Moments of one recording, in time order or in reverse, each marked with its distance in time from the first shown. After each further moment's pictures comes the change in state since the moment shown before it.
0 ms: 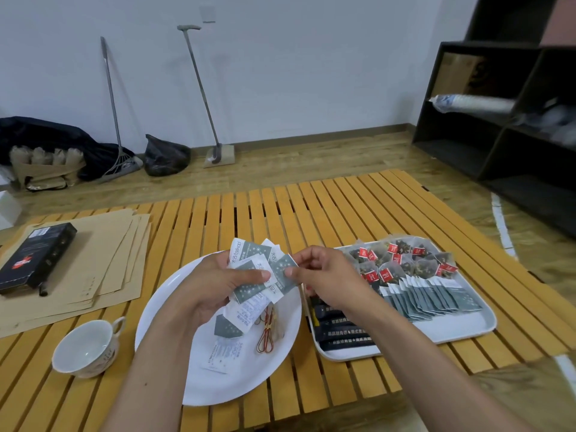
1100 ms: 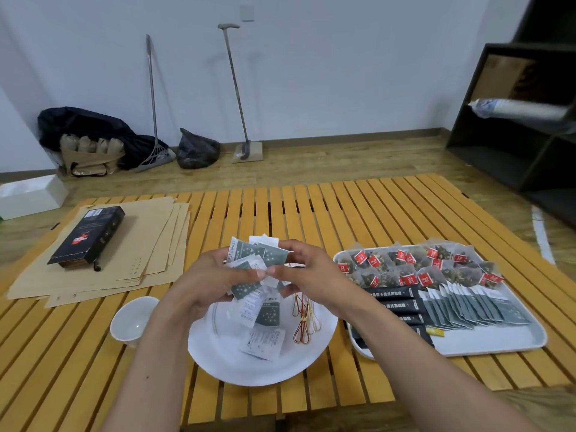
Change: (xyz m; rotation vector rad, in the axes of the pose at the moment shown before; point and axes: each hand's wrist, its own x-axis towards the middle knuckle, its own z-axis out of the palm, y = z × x) left_hand -0.022 -0.014 -0.062 0.144 0.134 0.014; right_hand 0.027 -0.011 0.076 0.076 -0.217 -0.085
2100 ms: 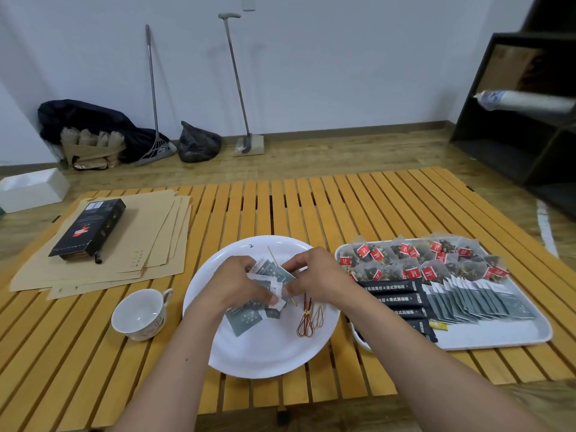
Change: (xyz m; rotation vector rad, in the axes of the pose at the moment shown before) left_hand 0.027 -0.024 0.026 0.505 0.081 -0.087; right_hand 0.012 0.018 -0.008 -0.476 0.043 0.136
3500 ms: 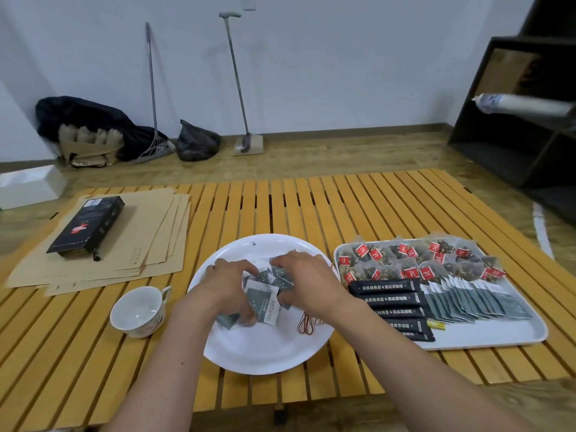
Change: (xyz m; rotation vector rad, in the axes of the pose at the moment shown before) left_hand 0.002 -0.015 -0.010 0.403 -0.084 0.027; right_hand 0.002 0.005 0.018 -0.605 0.056 -0.320
